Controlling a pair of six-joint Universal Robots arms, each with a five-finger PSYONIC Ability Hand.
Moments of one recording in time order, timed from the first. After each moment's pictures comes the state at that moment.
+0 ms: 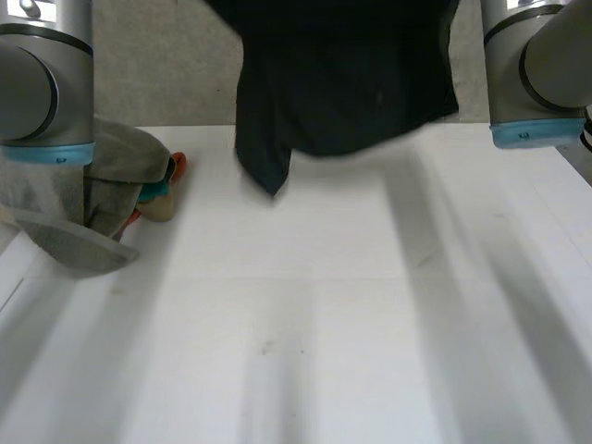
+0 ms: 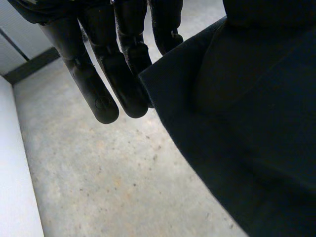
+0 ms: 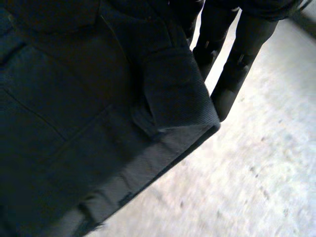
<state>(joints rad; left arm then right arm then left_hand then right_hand) 4.37 -1.95 -1.08 3.93 -1.51 3.43 1.98 -0.99 0.72 -0.49 1.55 2.69 1.17 1.20 1.19 1.20 0.97 1.10 1.17 1.19 1.20 1.01</state>
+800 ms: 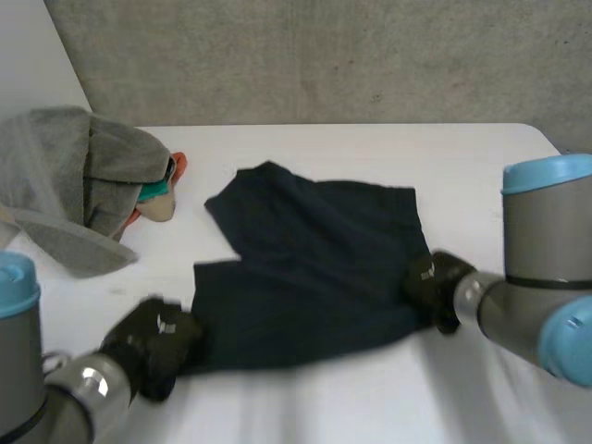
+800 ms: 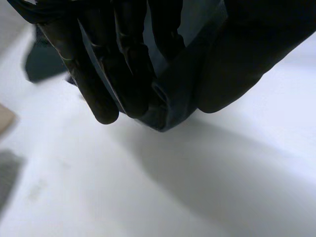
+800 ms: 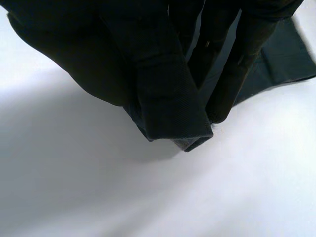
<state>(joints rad) 4.26 -1.61 -1.98 2.91 -1.51 3.76 1.98 -1.10 1.50 0.40 1.48 2.31 1.17 1.20 1.19 1.20 0.97 1.11 1.18 1.19 1.20 1.01</state>
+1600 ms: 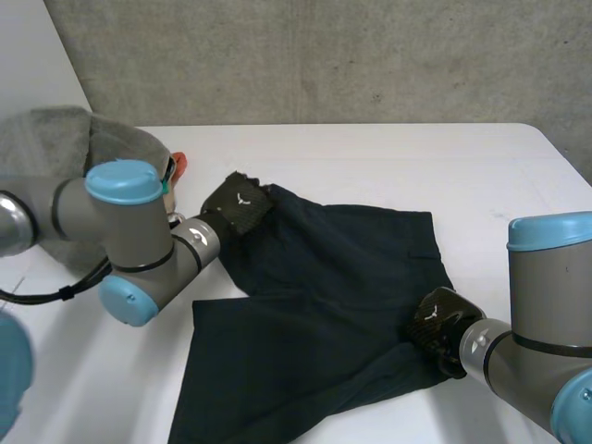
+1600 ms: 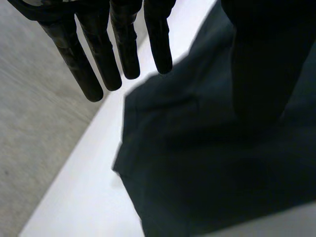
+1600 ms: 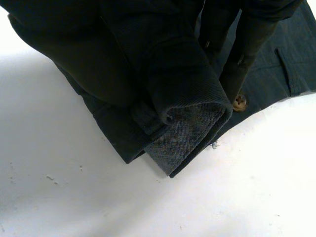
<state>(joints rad) 4.27 -2.39 -1.13 3.27 -1.28 3.83 1.98 -1.16 1.72 0.22 1.49 2.25 0.49 0.49 0.49 0.50 0.33 1.11 1.18 1.19 1.20 1.01</state>
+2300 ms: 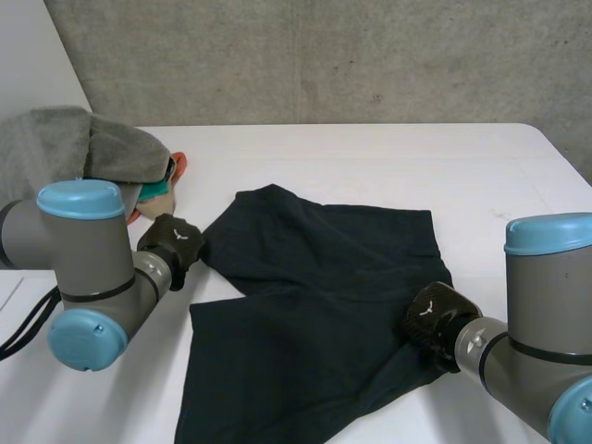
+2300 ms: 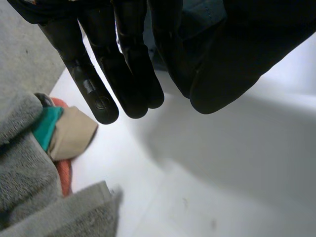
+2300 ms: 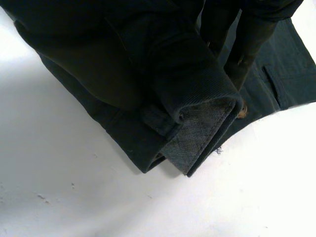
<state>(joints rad) 4.33 -2.17 -1.47 3.19 -1.59 3.86 2.01 -1.18 1.73 0.19 1.50 2.27 1.17 1.20 1.19 1.20 0.99 1.11 1.18 1.19 1.20 1.01</state>
